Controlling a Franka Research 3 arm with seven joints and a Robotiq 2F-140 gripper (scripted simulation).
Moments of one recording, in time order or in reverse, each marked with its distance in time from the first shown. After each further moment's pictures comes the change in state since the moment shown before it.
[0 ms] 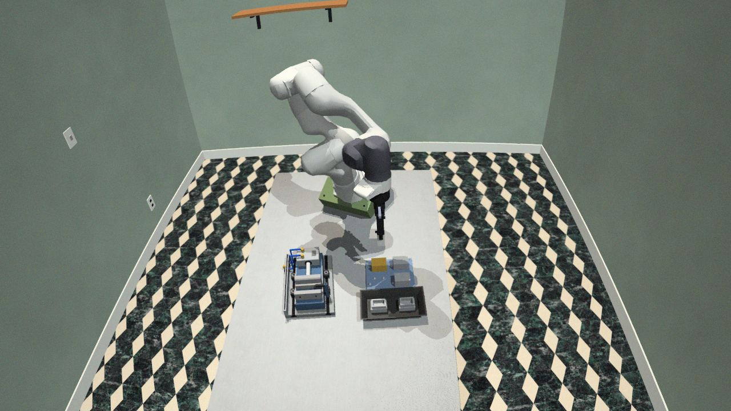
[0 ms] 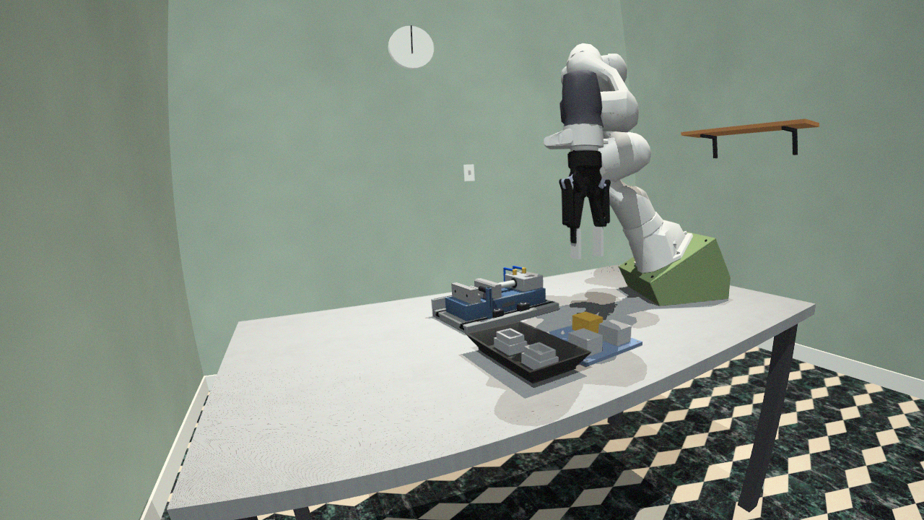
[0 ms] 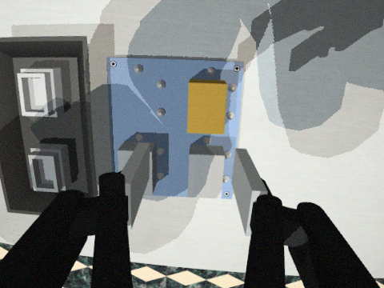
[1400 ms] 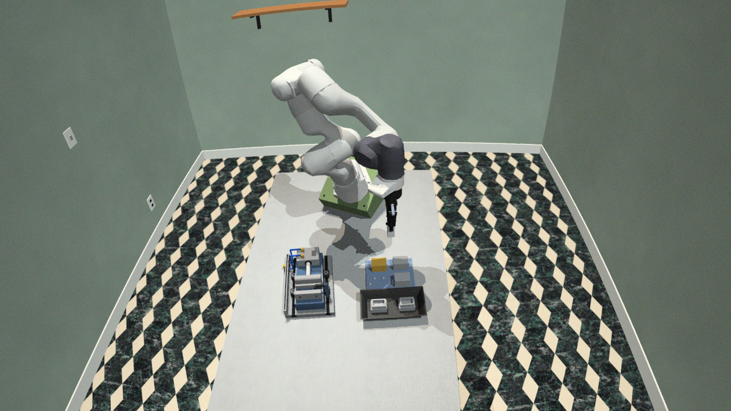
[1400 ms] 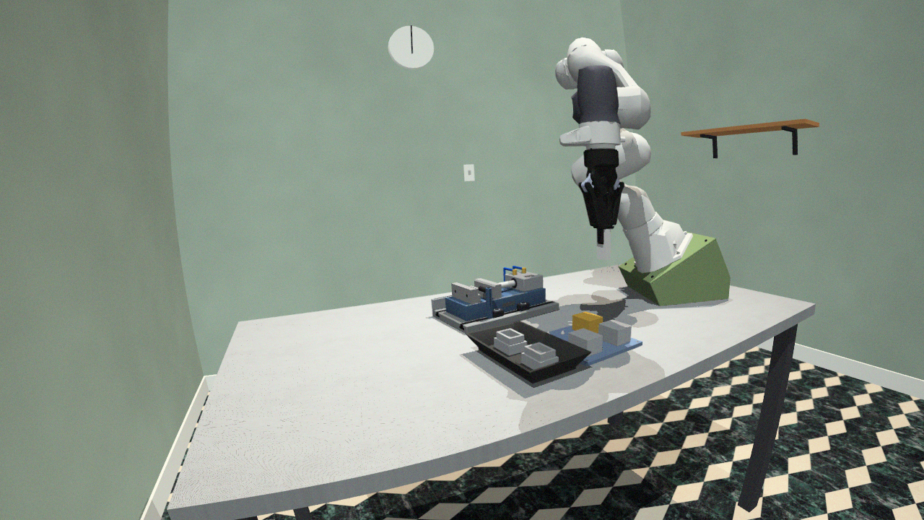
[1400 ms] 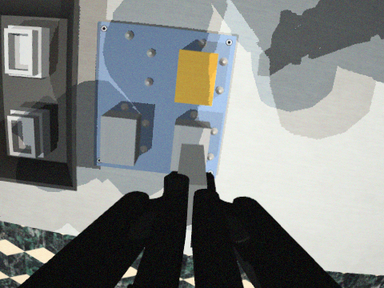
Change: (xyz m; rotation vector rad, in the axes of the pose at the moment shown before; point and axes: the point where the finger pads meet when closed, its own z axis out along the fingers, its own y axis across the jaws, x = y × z) arm -0.038 0.014 -0.001 -0.024 0.022 -0.078
